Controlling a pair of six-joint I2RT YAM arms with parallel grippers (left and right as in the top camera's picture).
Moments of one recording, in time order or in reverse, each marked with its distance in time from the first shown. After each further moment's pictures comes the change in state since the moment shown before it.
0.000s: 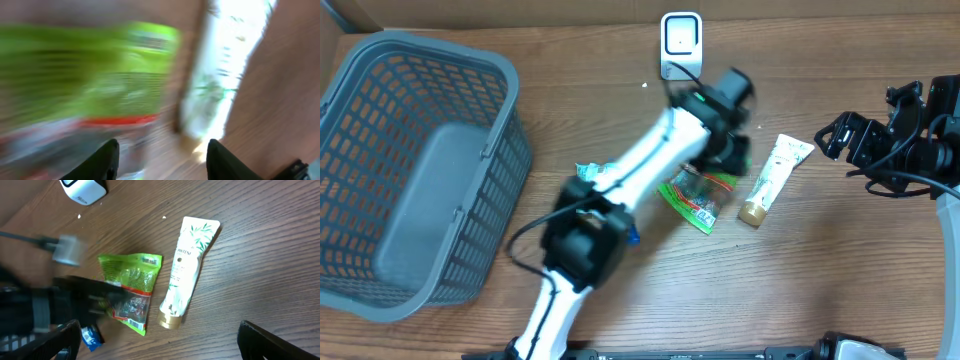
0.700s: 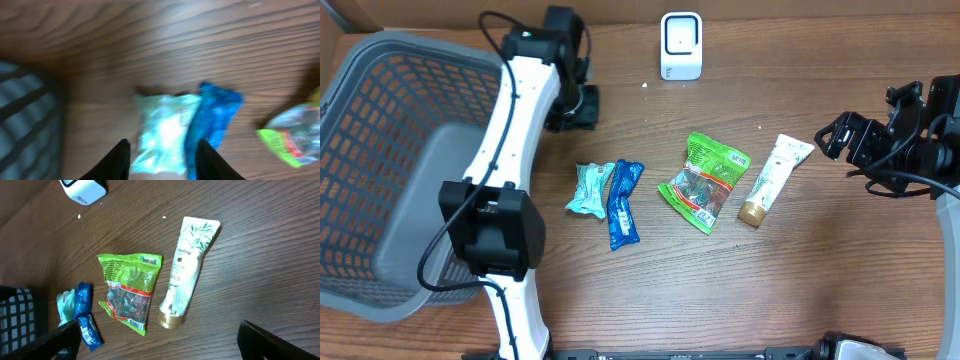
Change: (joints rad) left arm 0.504 -0.130 0.044 -0.335 -0.287 0.273; right arm 0.000 0.000 0.000 0.000 0.000 0.000
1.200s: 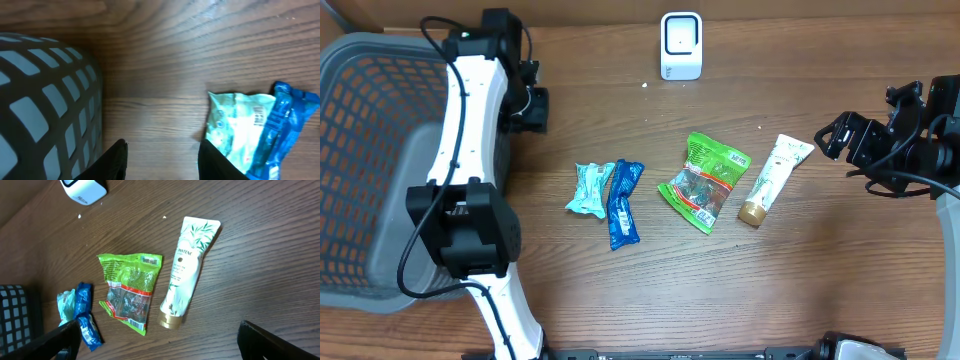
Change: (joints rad) left arm 0.184 0.000 0.000 -0.012 -0.053 0.174; right arm 0.000 0.000 0.000 0.000 -0.002 0.000
